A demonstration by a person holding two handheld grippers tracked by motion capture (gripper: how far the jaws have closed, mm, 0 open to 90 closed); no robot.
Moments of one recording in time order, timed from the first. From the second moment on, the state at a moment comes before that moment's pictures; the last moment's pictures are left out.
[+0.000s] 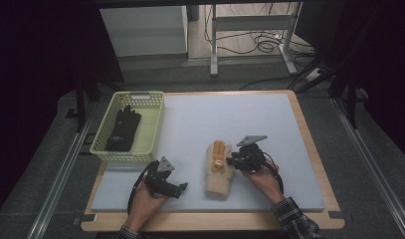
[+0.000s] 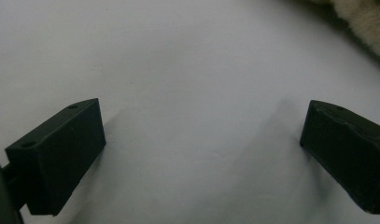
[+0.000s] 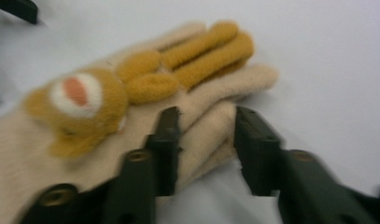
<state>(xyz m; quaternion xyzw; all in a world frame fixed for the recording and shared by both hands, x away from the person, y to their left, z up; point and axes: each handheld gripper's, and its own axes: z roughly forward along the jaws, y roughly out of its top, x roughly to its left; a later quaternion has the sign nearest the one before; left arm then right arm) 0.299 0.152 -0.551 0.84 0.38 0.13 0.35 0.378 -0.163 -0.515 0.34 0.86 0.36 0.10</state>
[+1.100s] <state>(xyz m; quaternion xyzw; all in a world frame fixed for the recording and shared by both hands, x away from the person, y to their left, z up) 0.294 0.165 -0.548 0.84 0.40 0.14 0.34 0.307 -0.171 -0.532 0.27 0.88 0.39 0.09</state>
